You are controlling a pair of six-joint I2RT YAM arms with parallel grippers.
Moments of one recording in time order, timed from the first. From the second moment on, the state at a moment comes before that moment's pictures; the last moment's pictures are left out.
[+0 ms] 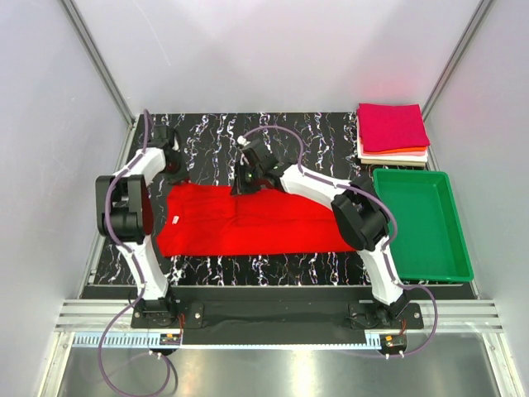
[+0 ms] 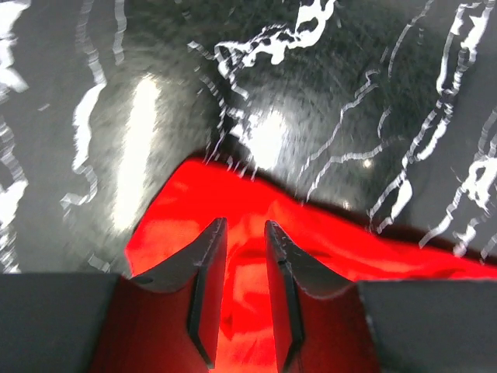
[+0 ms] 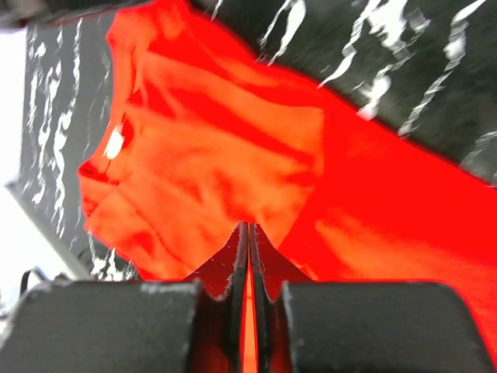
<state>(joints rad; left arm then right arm) 0.04 1.91 1.41 -0.59 0.00 -0.31 0.77 2.18 1.72 -0.28 -0.23 0.58</state>
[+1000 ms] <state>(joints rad) 0.04 2.30 1.88 -0.68 -0.01 -0.33 0.80 2.00 1.50 -0.27 -0.19 0.58</state>
